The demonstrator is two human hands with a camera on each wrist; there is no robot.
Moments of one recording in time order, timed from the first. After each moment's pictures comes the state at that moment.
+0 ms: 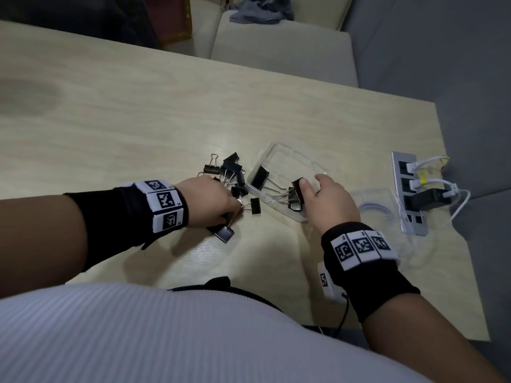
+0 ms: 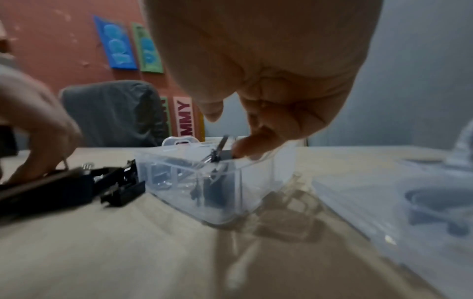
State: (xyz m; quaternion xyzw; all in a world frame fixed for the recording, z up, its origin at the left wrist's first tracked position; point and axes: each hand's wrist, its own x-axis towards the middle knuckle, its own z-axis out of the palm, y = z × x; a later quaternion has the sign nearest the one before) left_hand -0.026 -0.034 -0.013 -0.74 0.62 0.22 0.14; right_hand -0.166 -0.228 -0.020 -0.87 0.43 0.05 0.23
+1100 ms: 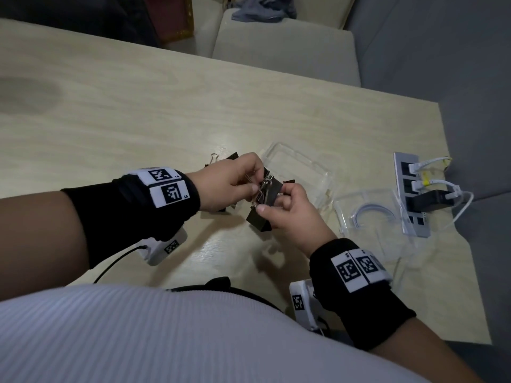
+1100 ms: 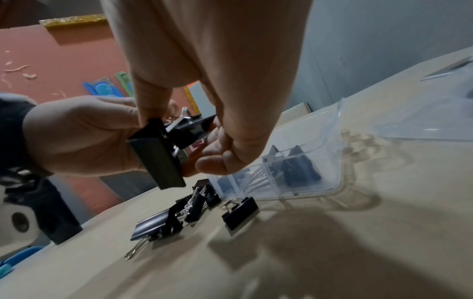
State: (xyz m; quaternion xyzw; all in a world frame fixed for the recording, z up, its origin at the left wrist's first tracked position) left_hand -0.029 -0.052 0.005 -0.76 0.42 0.36 -0.34; right_hand -0.168 -0.178 -0.021 -0.68 0.29 0.04 0.67
